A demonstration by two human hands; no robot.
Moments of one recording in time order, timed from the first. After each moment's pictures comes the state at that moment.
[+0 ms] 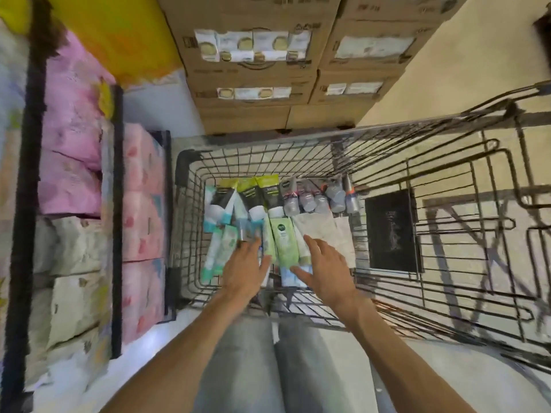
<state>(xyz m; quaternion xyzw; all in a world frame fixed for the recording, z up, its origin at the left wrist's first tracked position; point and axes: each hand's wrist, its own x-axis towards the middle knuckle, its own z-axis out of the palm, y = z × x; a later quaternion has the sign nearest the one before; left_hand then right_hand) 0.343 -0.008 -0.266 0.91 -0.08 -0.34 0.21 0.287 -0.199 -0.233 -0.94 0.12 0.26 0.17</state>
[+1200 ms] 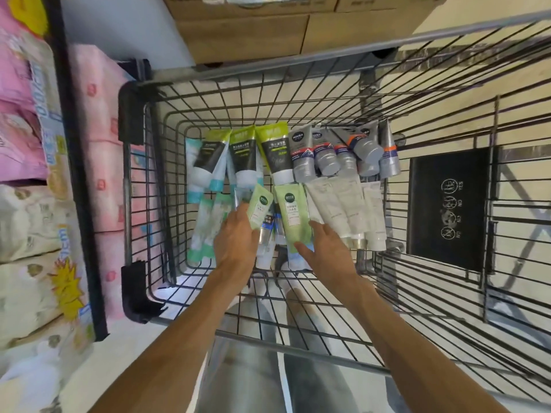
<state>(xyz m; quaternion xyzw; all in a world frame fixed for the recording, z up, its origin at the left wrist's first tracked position) 0.360 -0.015 -0.386 0.94 0.01 -0.27 0.19 0.297 -0.204 -0.380 -0.88 0.19 0.35 0.26</state>
